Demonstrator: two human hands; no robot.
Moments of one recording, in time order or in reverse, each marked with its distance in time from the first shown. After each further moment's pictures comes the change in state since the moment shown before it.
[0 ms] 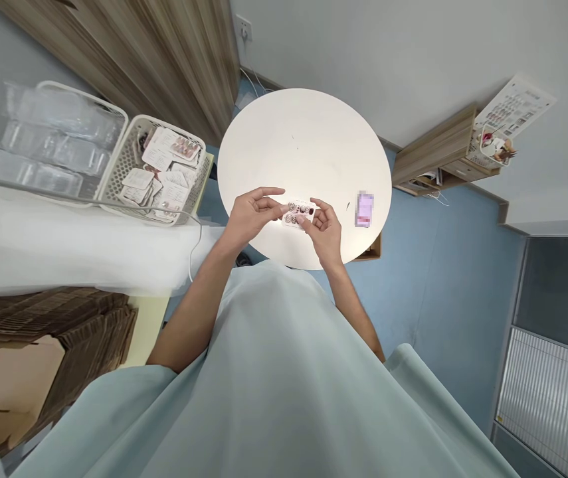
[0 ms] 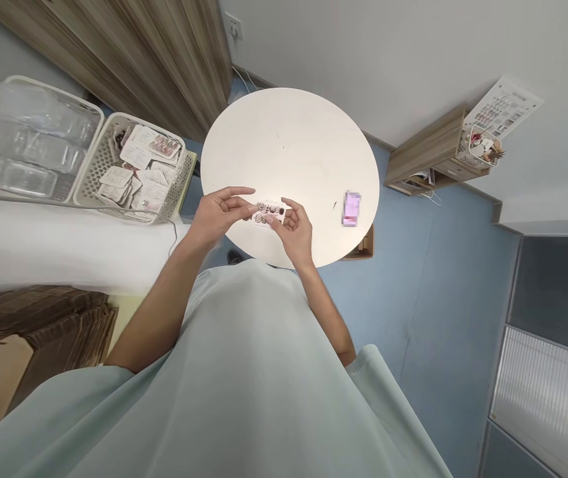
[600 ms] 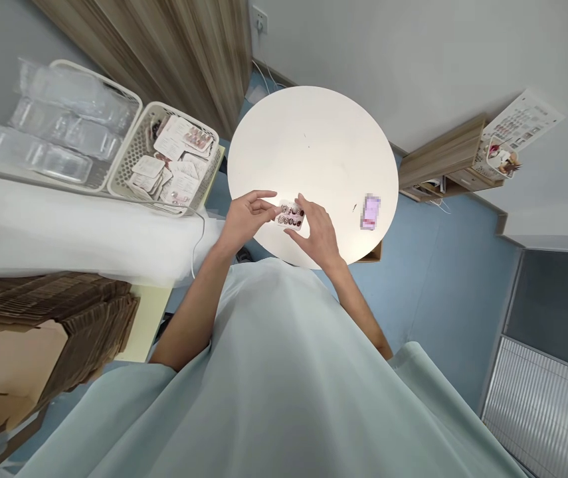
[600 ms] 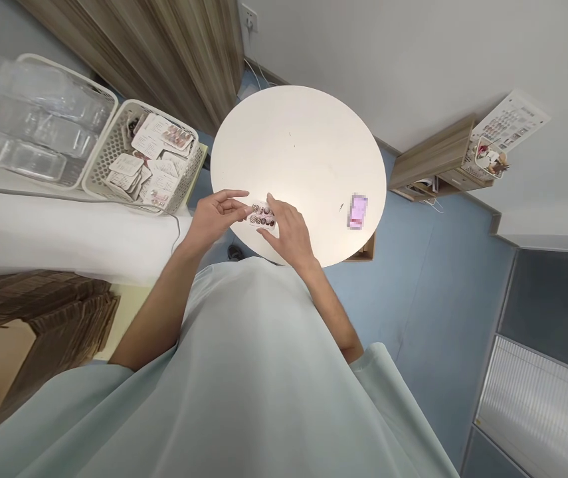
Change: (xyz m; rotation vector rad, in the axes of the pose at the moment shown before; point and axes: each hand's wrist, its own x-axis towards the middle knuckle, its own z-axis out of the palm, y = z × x) left_hand -0.013 -0.025 -0.032 0.024 0.095 -0.028; right_hand 0.008 0.006 0.011 -0.675 -0.305 -0.466
